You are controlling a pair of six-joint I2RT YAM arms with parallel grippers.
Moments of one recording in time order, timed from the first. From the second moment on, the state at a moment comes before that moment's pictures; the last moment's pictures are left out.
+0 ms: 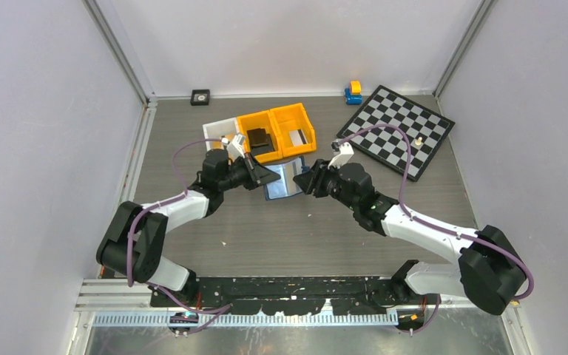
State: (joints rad) left arm -0.40 1.47 0.64 0.50 0.56 -0.89; right arm 0.73 1.22 0.64 0.31 0.03 0.65
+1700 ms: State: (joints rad) left arm -0.39 1.48 0.58 0.82 0.65 -1.03; right arm 0.51 1.29 0.51 0.73 -0.34 0.99
